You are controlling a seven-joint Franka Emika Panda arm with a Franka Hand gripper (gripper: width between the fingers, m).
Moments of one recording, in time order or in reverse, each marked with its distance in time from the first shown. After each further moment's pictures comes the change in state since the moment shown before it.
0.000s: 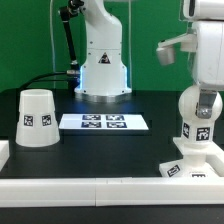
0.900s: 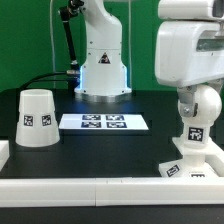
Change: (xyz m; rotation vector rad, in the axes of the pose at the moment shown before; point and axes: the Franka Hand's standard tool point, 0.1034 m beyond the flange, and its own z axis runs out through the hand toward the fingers) arm -0.001 0.001 0.001 0.001 0.015 0.610
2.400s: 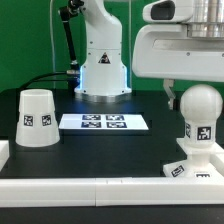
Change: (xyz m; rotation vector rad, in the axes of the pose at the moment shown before) arm -0.002 -0.008 0.002 0.016 0.009 1.147
